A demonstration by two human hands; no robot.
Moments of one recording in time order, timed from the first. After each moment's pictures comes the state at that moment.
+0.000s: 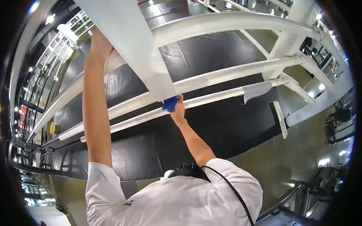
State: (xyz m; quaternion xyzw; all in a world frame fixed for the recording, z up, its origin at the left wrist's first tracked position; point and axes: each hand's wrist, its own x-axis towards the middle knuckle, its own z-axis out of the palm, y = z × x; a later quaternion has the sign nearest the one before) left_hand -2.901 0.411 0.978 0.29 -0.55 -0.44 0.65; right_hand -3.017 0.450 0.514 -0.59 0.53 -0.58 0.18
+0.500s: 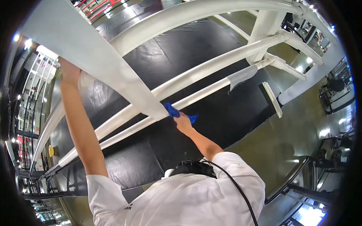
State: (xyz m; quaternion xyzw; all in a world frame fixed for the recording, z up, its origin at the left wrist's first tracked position) left_hand -2.838 0.366 0.954 0.36 -0.80 0.03 0.48; right_hand -3.090 0.530 0.398 -0.74 0.58 -0.33 0.03
